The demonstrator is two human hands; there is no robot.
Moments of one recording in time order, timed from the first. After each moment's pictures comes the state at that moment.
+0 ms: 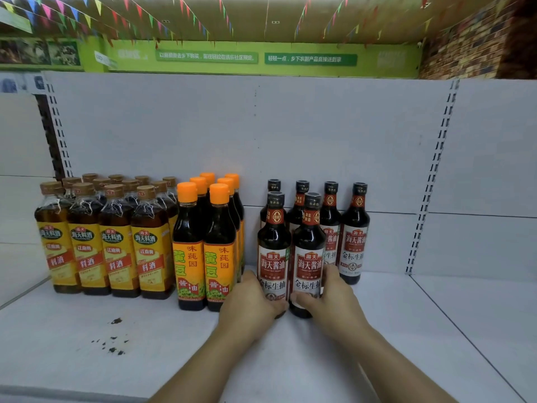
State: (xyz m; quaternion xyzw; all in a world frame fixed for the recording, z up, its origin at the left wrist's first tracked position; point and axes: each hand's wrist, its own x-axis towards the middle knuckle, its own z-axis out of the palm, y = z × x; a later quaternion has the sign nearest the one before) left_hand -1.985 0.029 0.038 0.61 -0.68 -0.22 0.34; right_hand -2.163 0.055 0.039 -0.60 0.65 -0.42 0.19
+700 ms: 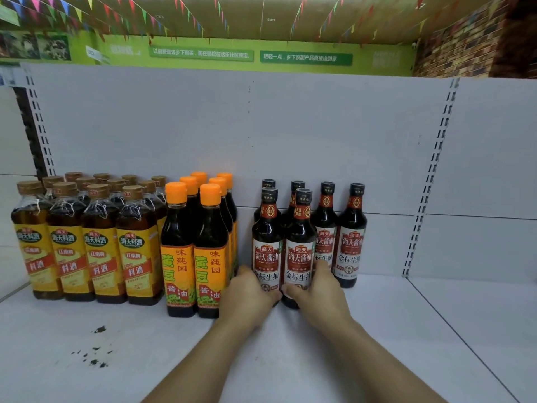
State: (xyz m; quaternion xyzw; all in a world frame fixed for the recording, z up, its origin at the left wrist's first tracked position) left_hand -1.999 -0.005 0.039 0.64 -0.66 -0.20 0.33; right_hand -2.159 0.013 0.029 -0.58 0.67 -0.44 0.15
